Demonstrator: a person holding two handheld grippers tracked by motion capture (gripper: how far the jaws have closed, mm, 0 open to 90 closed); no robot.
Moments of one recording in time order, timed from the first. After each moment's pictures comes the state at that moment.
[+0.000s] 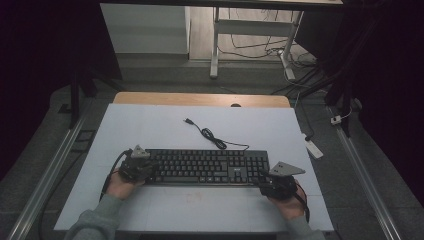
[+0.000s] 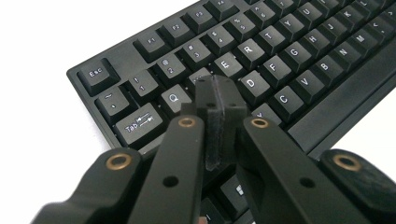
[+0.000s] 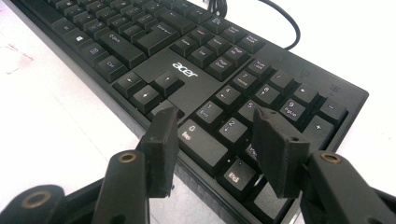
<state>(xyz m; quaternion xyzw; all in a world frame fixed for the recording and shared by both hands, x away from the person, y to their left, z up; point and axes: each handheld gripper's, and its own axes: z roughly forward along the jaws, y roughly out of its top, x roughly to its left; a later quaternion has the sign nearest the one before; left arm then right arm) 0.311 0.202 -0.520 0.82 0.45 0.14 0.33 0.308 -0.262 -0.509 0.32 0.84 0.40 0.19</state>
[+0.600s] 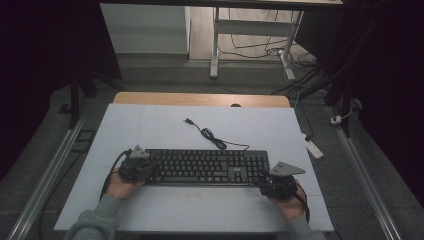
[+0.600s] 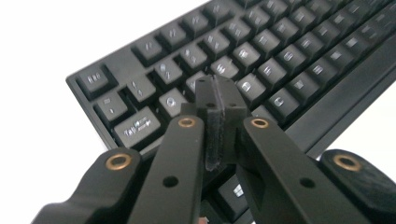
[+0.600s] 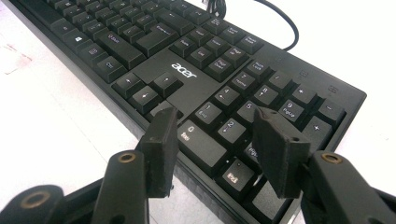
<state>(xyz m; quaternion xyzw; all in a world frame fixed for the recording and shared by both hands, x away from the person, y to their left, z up) 0.308 0.205 -0.515 0.81 0.44 0.14 0.37 0.308 -0.262 -0.509 0.32 0.84 0.40 0.19</state>
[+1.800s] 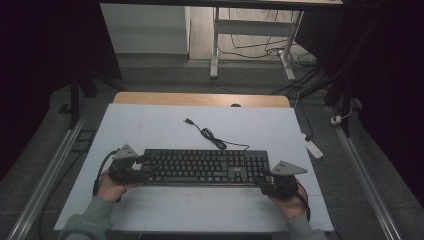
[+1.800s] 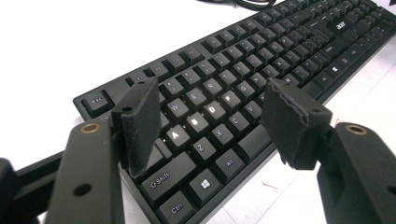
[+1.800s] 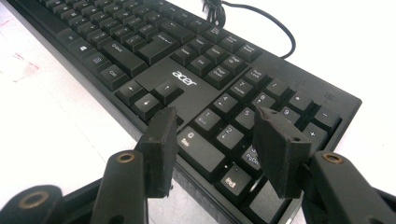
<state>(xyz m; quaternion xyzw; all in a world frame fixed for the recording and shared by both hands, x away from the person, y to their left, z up) 0.290 0.219 -0.494 0.79 0.43 0.13 0.42 0.308 -0.263 -0.505 0.31 0.83 0.42 0.19</state>
